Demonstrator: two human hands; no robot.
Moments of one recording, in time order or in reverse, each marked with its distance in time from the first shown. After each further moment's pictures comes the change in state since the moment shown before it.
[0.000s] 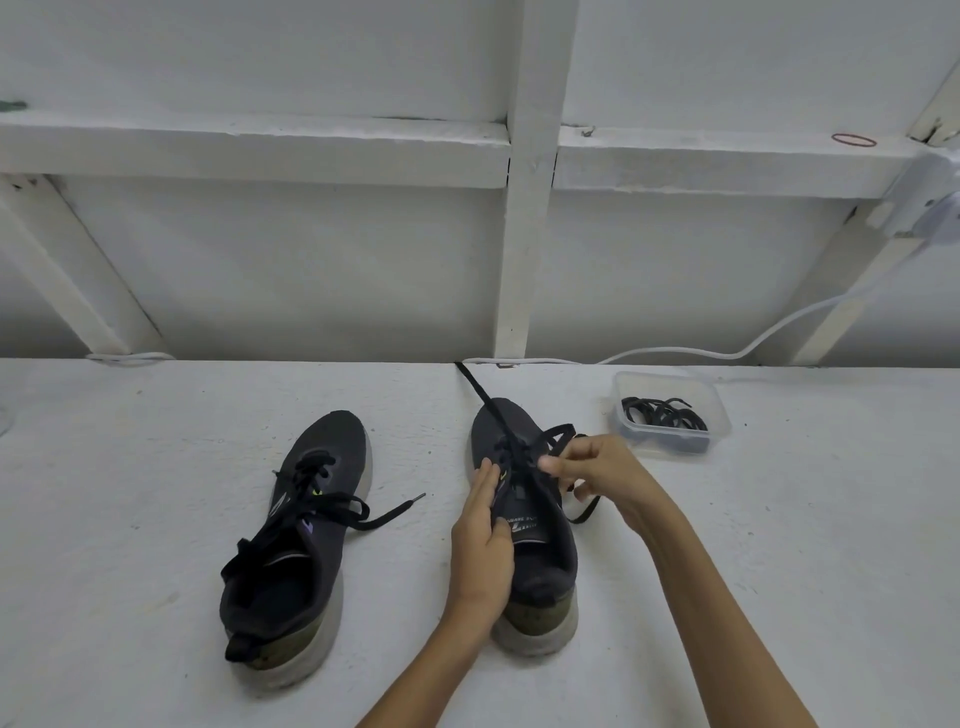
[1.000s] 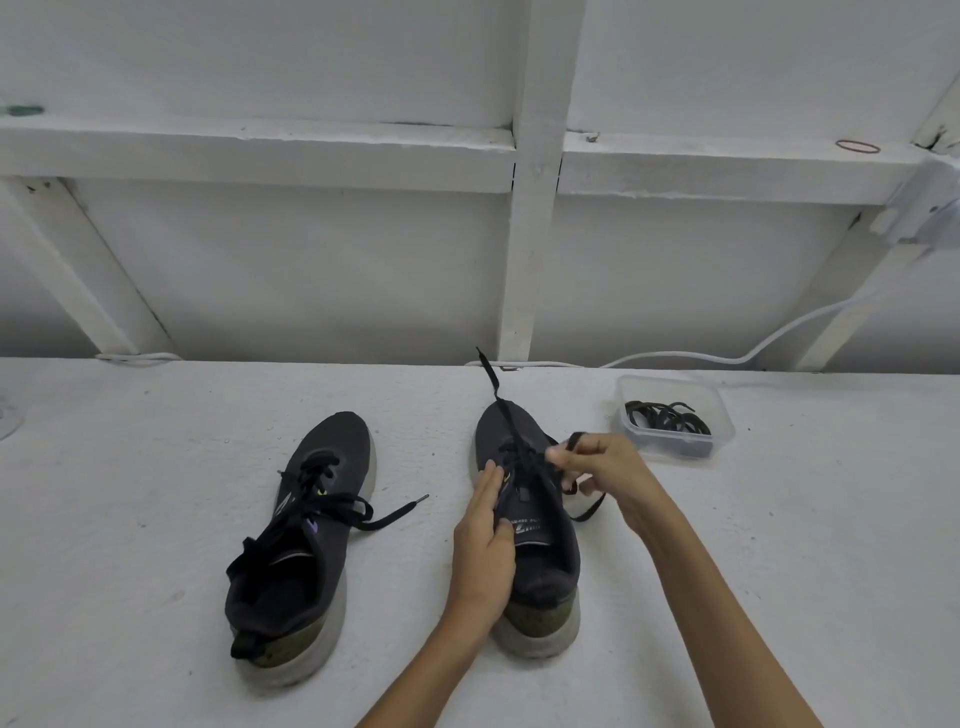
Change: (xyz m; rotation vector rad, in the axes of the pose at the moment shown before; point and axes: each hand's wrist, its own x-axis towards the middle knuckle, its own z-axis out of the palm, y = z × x) left_hand 0.002 -0.006 -0.002 -0.010 -0.019 0.017; right_hand 0.001 -0.002 0.003 0.090 0.093 -0.012
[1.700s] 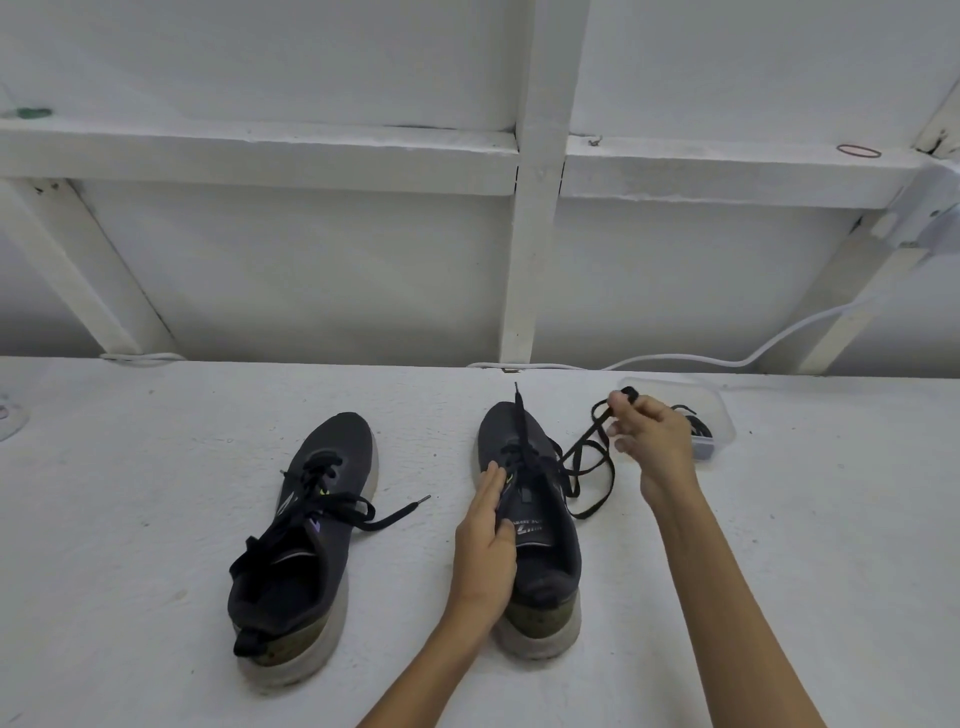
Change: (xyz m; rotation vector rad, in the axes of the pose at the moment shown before) left_hand -0.002 0.004 -0.002 -0.011 -0.026 -0.019; right_hand 0.014 -0.010 -0.023 0.389 0.385 -0.149
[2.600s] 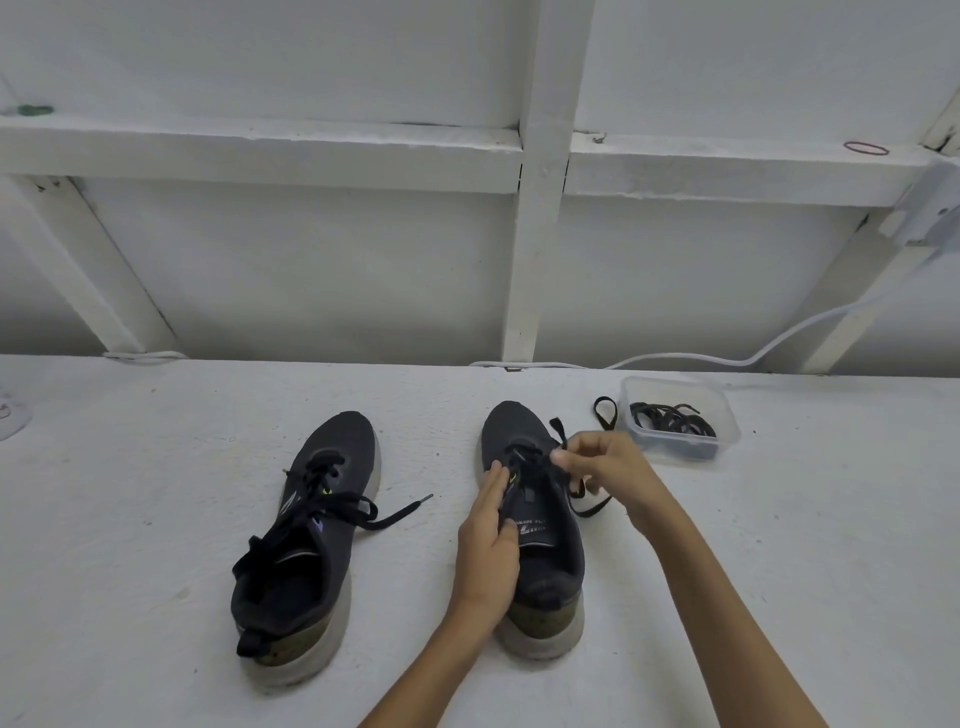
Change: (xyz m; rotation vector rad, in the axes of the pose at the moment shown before) left_hand 0.001 0.000 -0.001 0.018 0.000 0.002; right_hand -0.020 0.015 0.011 -0.434 -0.433 0.062
